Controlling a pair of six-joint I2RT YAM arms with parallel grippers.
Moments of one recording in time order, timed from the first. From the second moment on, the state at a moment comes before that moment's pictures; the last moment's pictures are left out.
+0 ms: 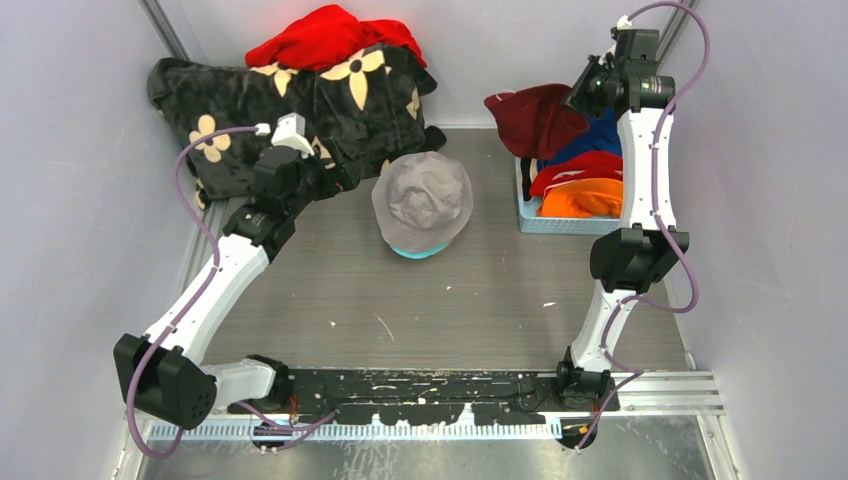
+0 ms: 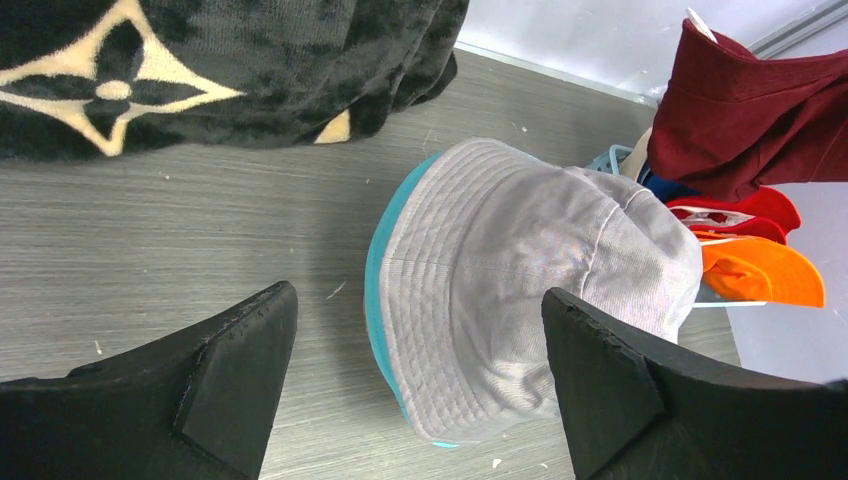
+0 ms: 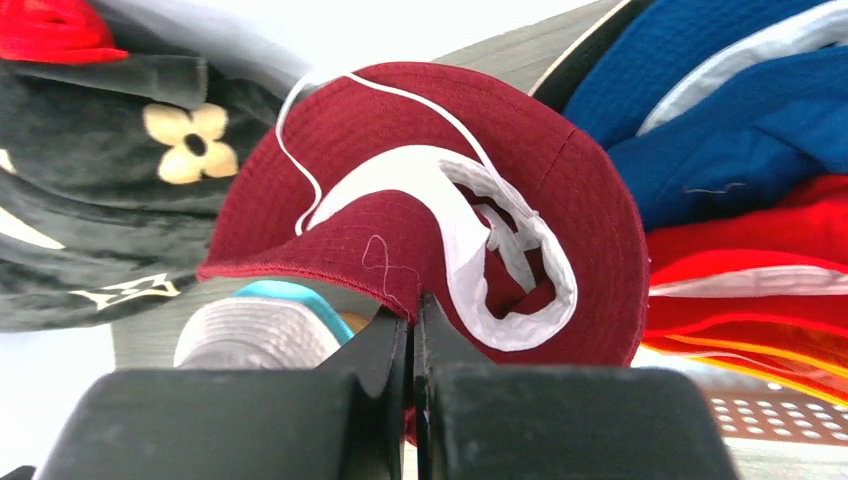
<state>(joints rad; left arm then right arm) -0.34 1.22 1.11 -0.18 -0.03 -0.52 -0.09 1.99 2.37 -0.97 -0.27 0.41</state>
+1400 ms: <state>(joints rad) -0.34 1.20 1.16 -0.22 -0.02 -0.53 -0.04 1.87 1.96 -0.10 -0.82 0.85</state>
